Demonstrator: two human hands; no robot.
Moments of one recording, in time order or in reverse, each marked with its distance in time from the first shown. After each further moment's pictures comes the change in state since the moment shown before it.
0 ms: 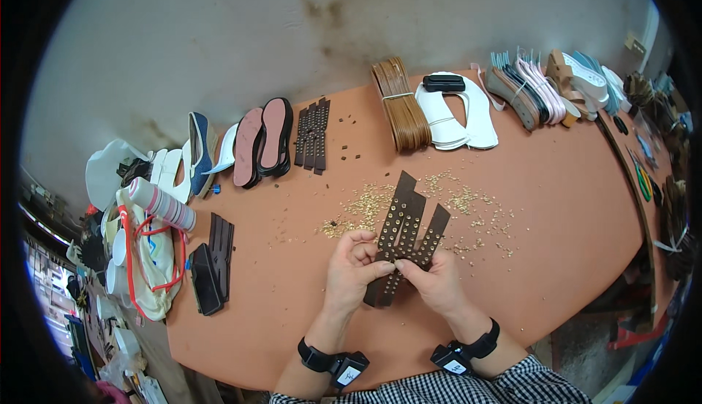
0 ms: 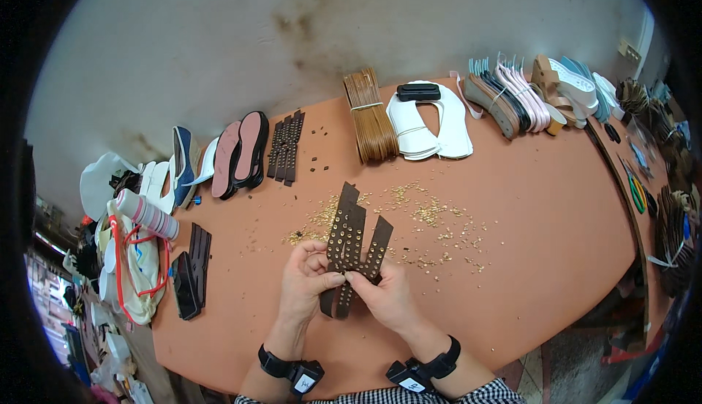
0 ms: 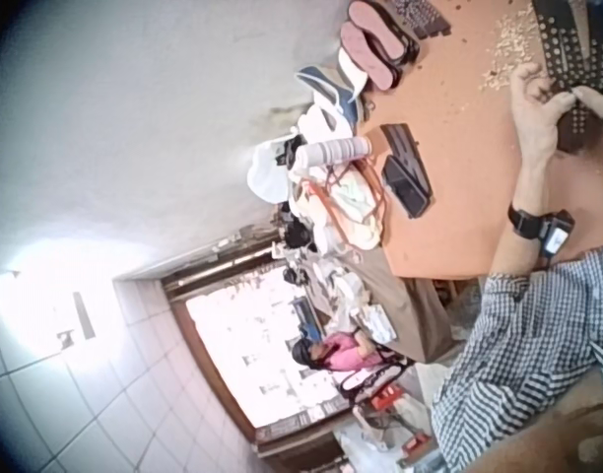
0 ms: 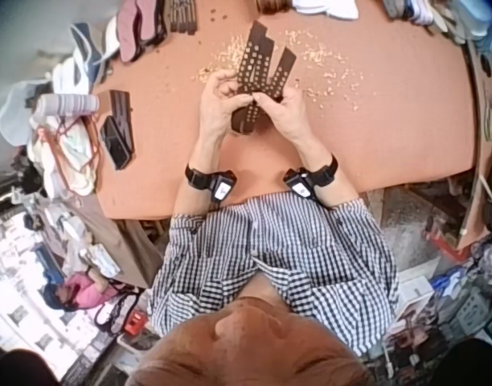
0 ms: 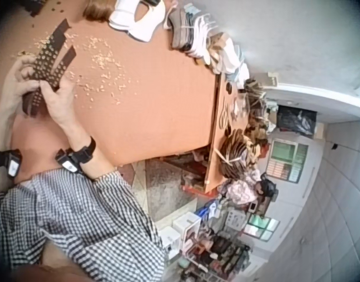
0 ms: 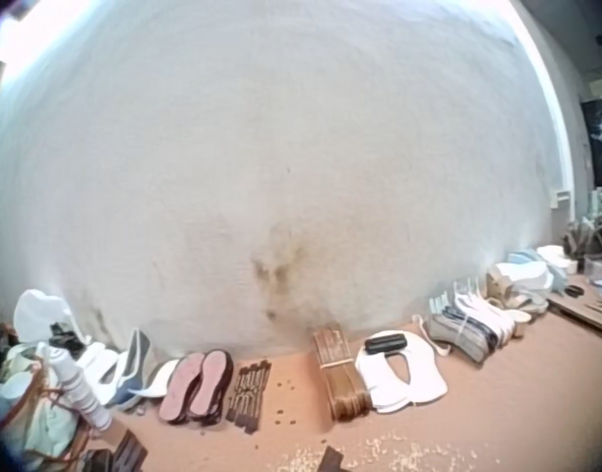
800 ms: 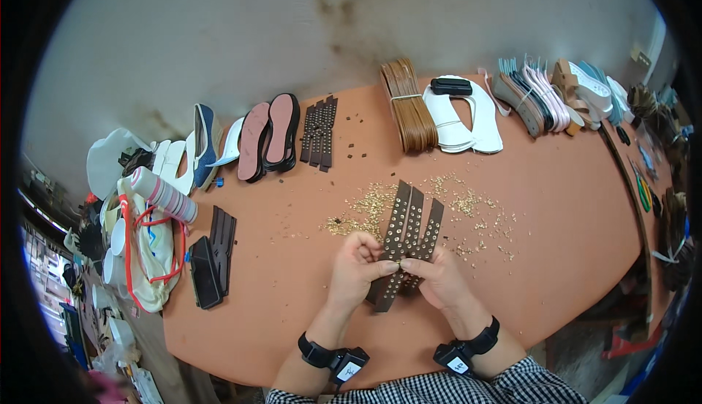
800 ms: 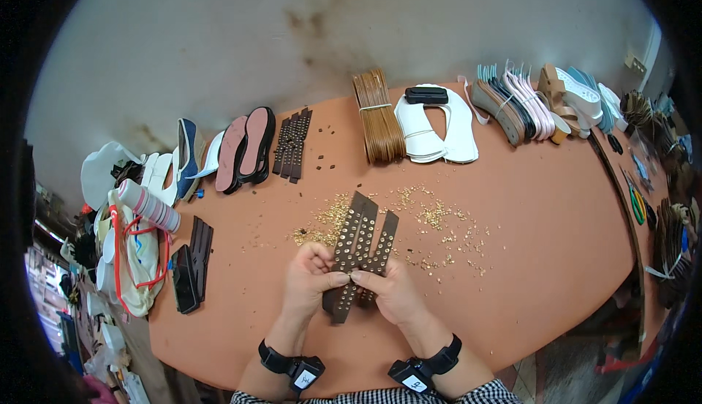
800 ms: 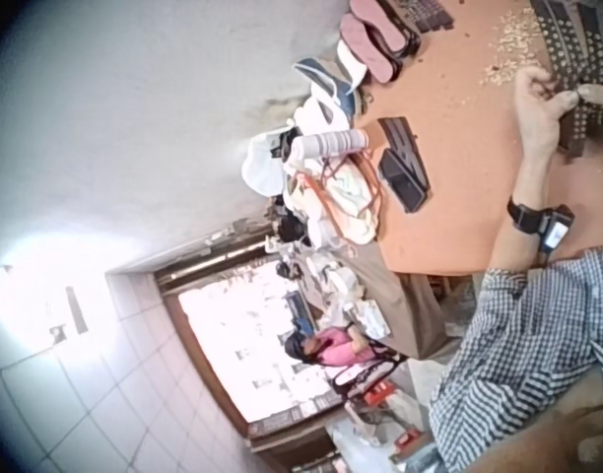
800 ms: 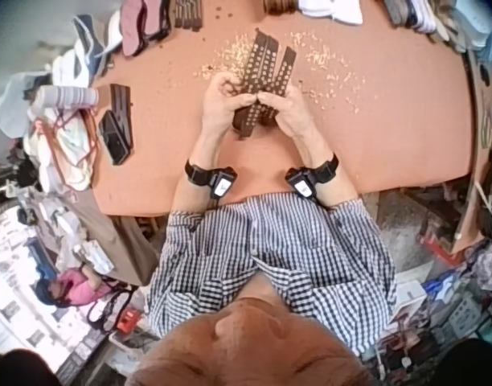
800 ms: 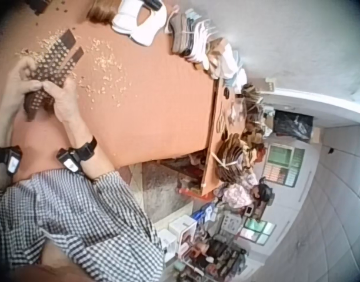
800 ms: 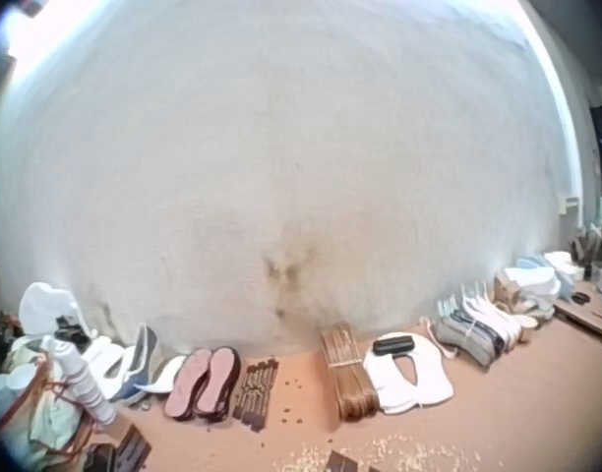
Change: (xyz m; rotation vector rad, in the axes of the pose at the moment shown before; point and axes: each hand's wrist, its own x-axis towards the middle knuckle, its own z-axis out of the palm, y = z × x) left_hand 0.002 -0.010 -0.010 0.027 0.010 0.077; right_hand 0.008 0.009 -0.005 0.348 -0.057 0.215
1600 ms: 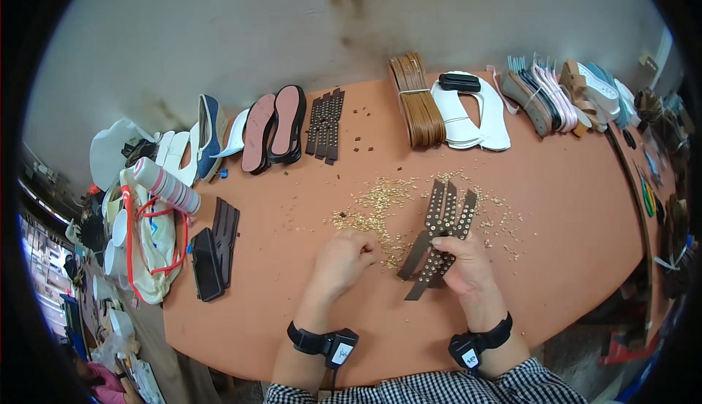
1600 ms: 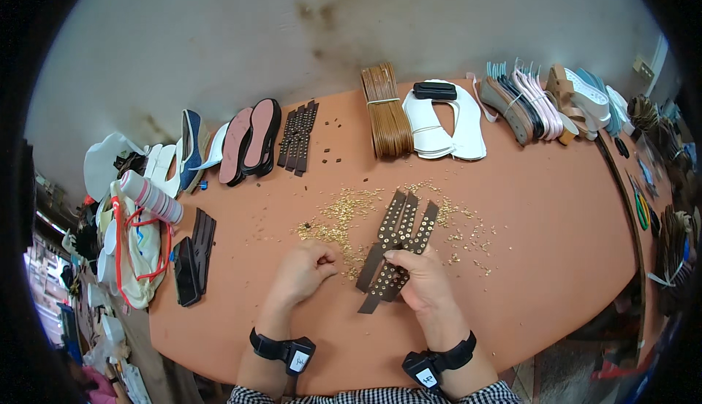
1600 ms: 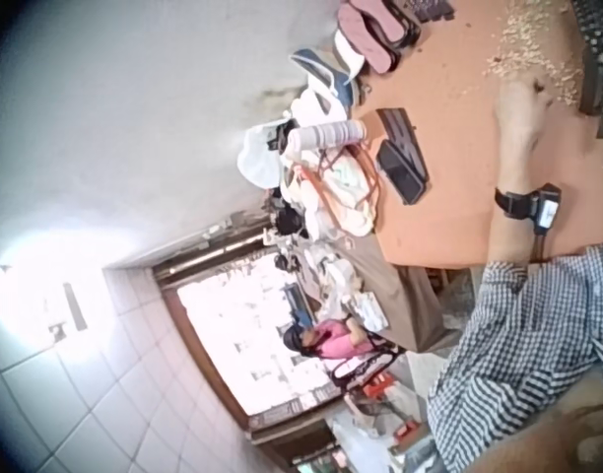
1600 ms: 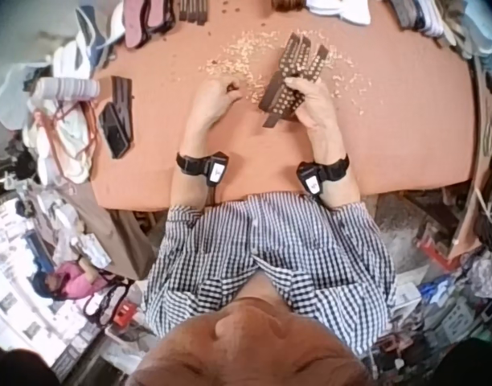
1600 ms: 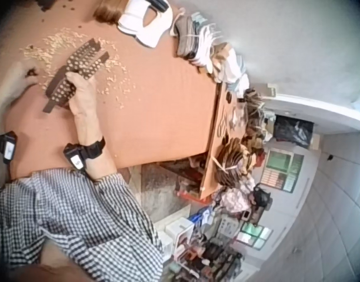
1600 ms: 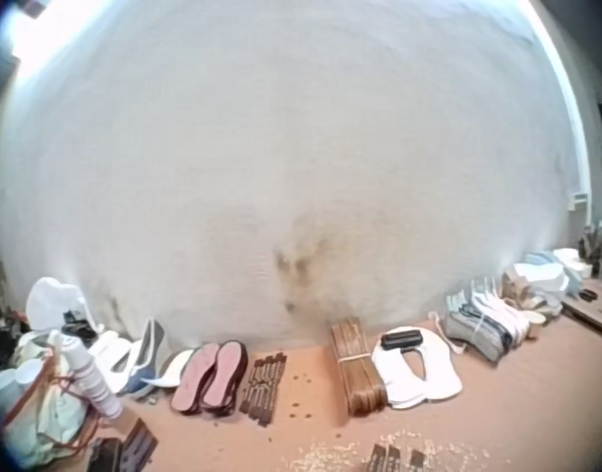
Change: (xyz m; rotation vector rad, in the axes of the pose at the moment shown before) left_hand 0.013 0.015 -0.032 1.330 -0.116 0.067; right_hand 0.005 -0.029 -0.011 0.129 0.225 0.026
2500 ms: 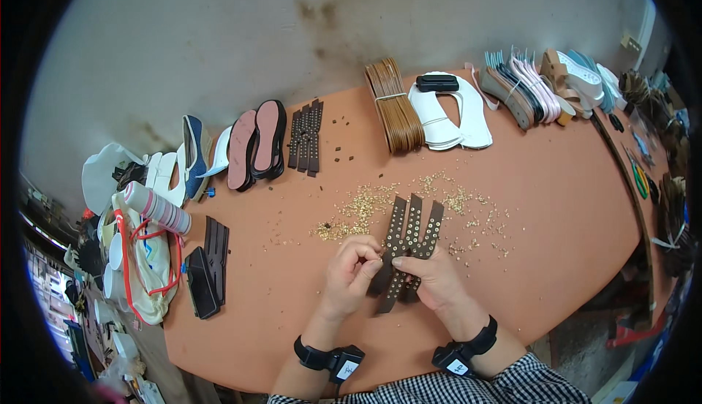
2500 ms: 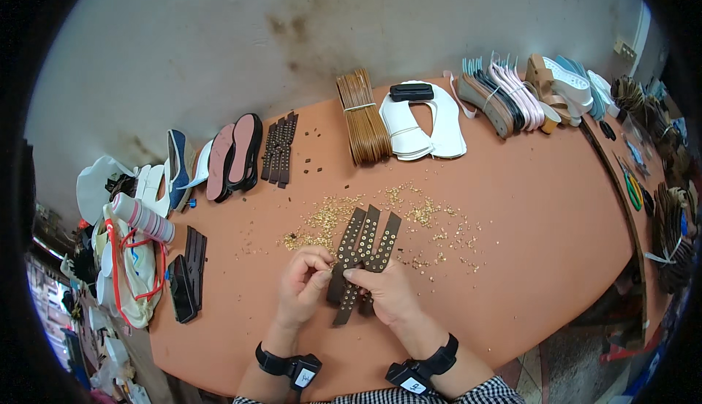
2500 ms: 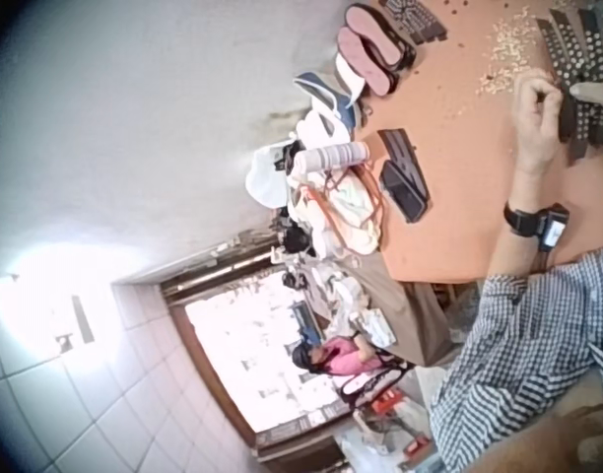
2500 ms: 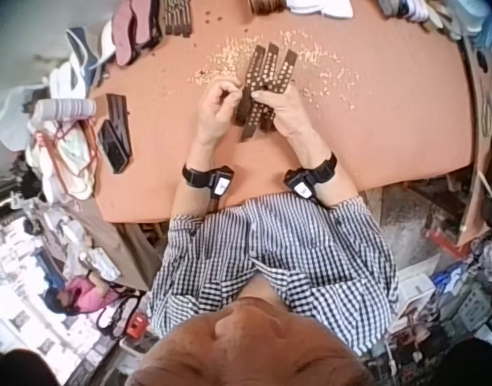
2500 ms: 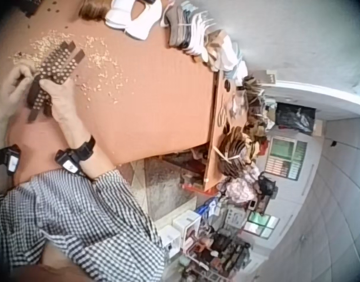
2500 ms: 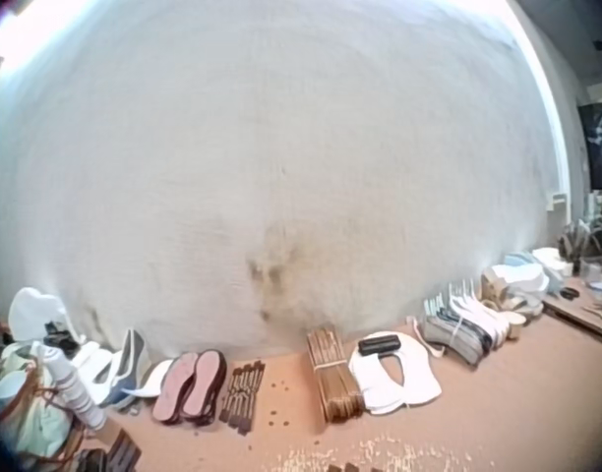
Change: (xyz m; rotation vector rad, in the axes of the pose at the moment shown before) left_hand -0.008 0.030 0.018 -0.749 0.170 0.295; right_hand -0.008 0.023 0.007 -0.128 -0.056 -0.003
